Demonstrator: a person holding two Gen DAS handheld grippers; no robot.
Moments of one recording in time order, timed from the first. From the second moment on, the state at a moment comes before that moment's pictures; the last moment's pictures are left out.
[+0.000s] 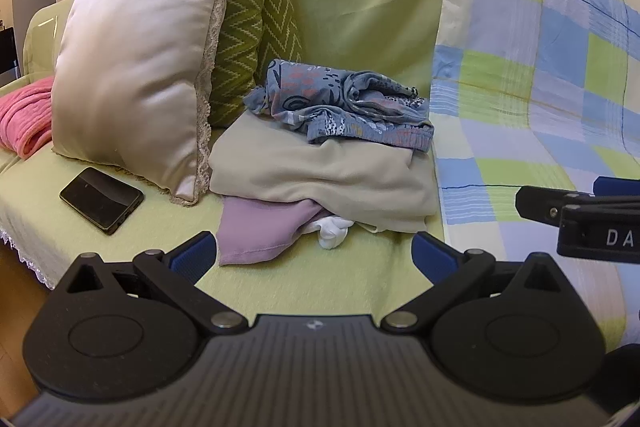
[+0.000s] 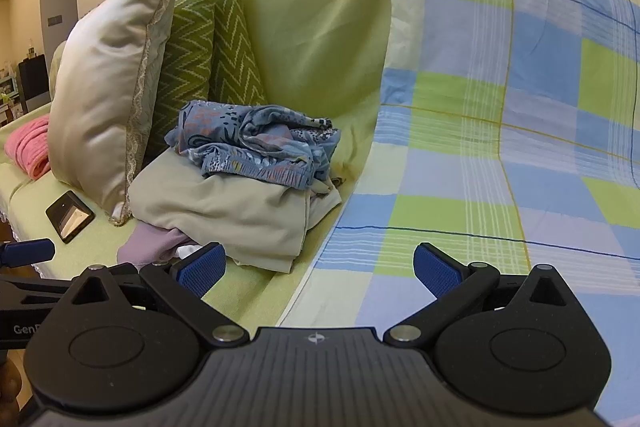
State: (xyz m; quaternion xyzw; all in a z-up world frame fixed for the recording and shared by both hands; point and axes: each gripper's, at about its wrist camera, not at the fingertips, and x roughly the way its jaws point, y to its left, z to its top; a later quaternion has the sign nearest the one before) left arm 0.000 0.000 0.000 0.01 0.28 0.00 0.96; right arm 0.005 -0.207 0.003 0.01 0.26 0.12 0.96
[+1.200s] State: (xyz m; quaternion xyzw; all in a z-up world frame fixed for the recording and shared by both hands) left arm 0.001 -0.005 -0.005 0.03 0.27 0.01 0.96; right arm 0.009 -0.217 0.001 0.03 0.27 0.12 0.95
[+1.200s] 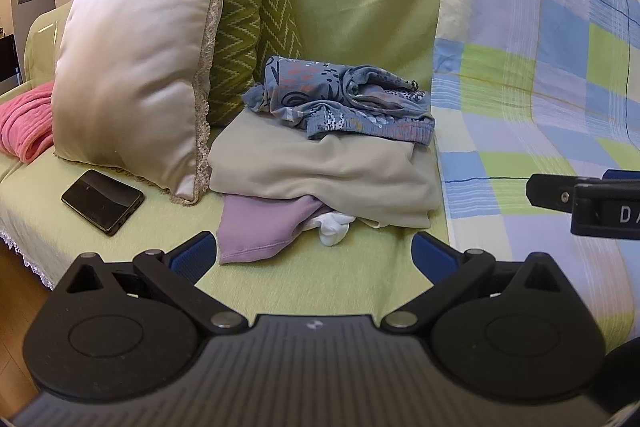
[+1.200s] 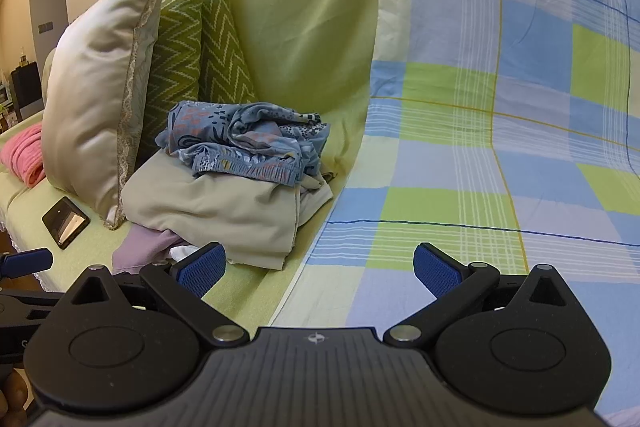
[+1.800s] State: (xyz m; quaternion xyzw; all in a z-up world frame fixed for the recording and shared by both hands) left arm 0.002 -0.005 -0.006 0.03 0.27 0.01 0.96; right arm 0.008 -0.215 0.000 0.02 0.27 0.12 0.95
